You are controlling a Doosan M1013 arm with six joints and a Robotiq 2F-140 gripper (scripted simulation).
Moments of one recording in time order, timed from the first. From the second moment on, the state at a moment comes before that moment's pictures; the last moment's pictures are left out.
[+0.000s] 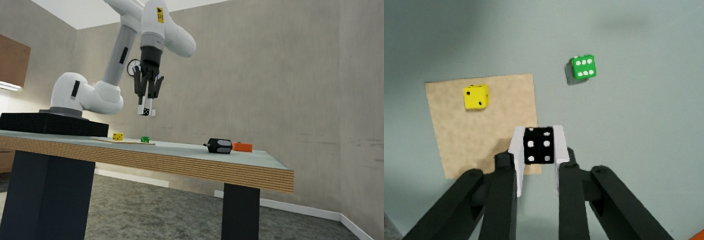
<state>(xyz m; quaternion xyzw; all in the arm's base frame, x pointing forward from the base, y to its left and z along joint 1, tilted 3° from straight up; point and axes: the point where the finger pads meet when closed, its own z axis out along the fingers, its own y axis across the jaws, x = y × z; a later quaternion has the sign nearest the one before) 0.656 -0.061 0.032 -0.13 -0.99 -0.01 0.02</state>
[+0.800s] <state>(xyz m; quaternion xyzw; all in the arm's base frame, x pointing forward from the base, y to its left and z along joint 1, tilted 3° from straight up) 0.661 -0.141 0.026 -0.10 -0.99 -0.02 0.02</state>
